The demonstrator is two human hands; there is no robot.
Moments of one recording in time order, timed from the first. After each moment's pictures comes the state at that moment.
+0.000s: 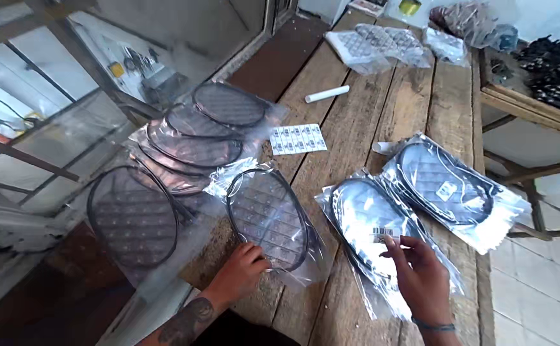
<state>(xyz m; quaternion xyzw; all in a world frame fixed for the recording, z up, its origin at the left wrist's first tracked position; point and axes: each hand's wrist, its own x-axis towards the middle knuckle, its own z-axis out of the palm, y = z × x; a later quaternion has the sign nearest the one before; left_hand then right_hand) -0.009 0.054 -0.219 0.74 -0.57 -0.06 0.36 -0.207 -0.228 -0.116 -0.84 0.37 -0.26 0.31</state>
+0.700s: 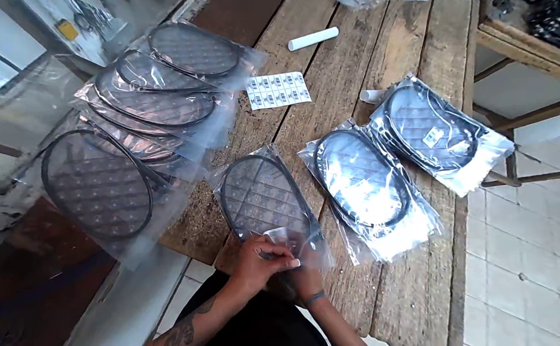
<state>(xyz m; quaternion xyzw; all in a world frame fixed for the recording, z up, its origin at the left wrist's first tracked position) -0.087 0.028 -0.164 0.68 -0.18 -0.45 0.55 -0.195 -0.077 -0.194 -0.81 0.39 -0.06 0.43</state>
